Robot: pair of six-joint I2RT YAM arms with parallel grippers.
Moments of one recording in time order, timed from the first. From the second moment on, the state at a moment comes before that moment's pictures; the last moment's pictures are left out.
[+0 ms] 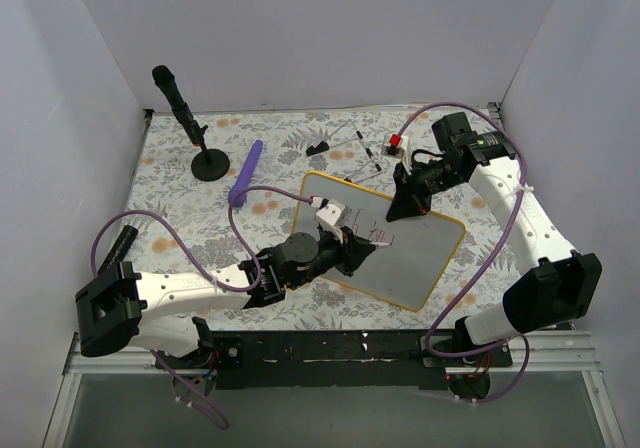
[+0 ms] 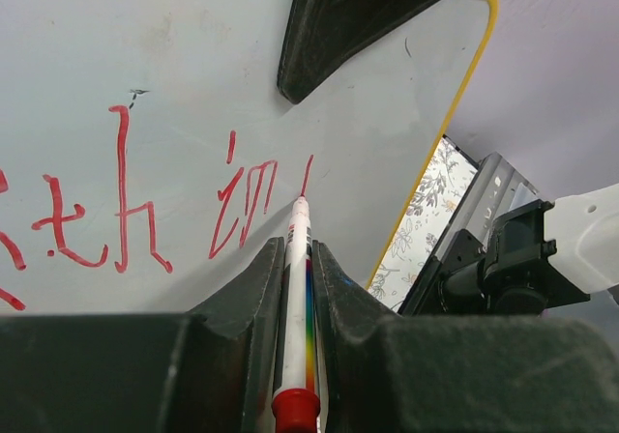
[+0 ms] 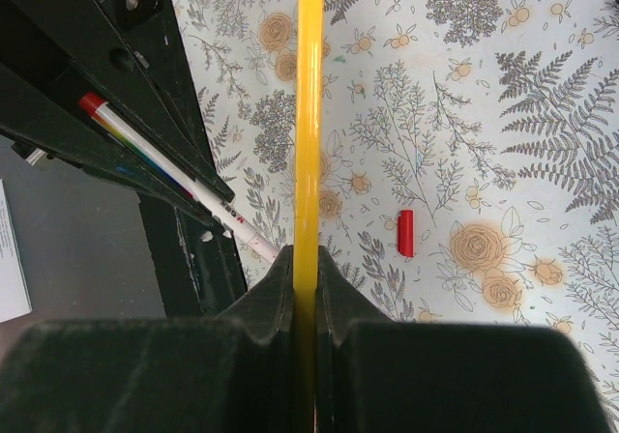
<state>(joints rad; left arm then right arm) -1.19 1.28 0.70 0.47 -0.23 -0.46 0.30 1.46 1.47 -1.26 -0.90 -0.68</state>
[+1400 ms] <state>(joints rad) -1.16 1.32 0.78 0.46 -0.16 -0.44 0.30 1.46 1.47 -1.26 -0.90 -0.68</state>
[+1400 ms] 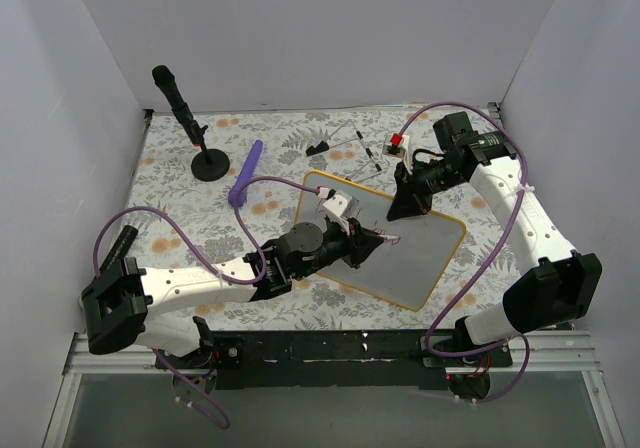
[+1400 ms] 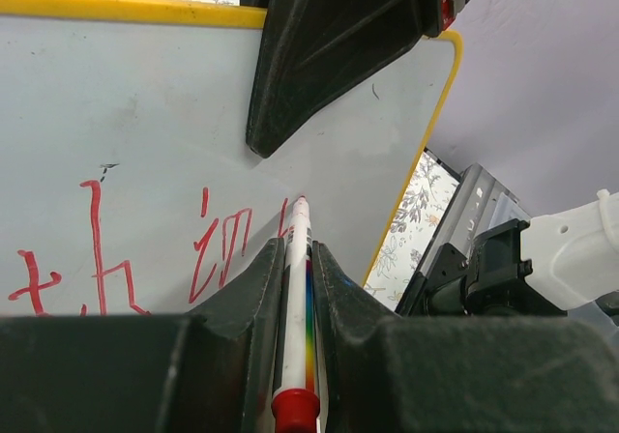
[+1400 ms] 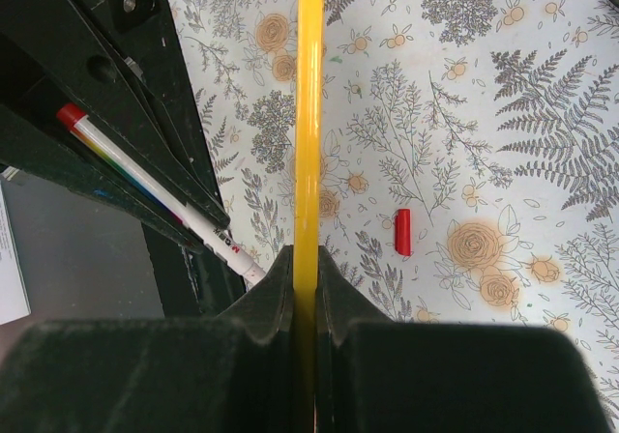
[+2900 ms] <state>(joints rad) -1.15 1.26 0.73 0.40 -0.08 -0.42 0.30 1.46 1.47 -1.26 -0.90 -0.69</state>
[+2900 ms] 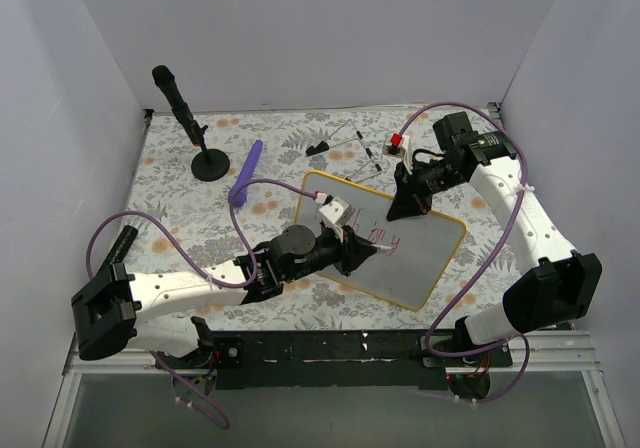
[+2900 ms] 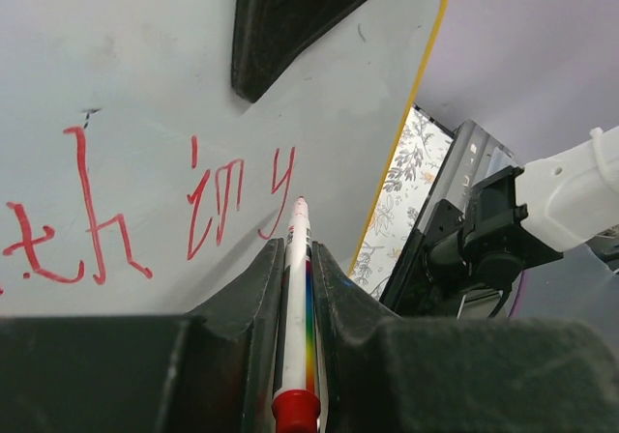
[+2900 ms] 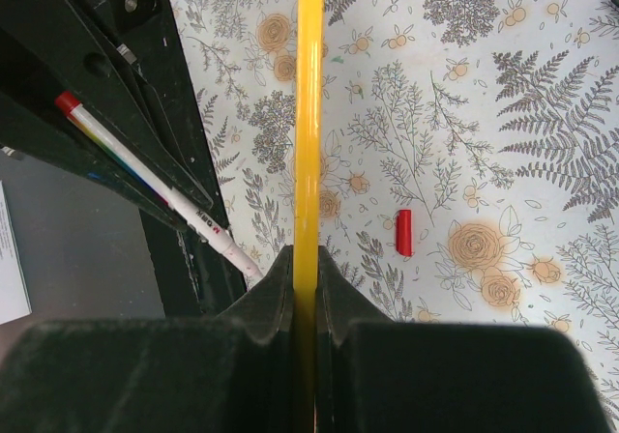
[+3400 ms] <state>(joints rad) -1.15 1.35 0.80 0.45 -0.07 -0.39 0.30 1.46 1.47 -1.26 -0.90 -0.69</state>
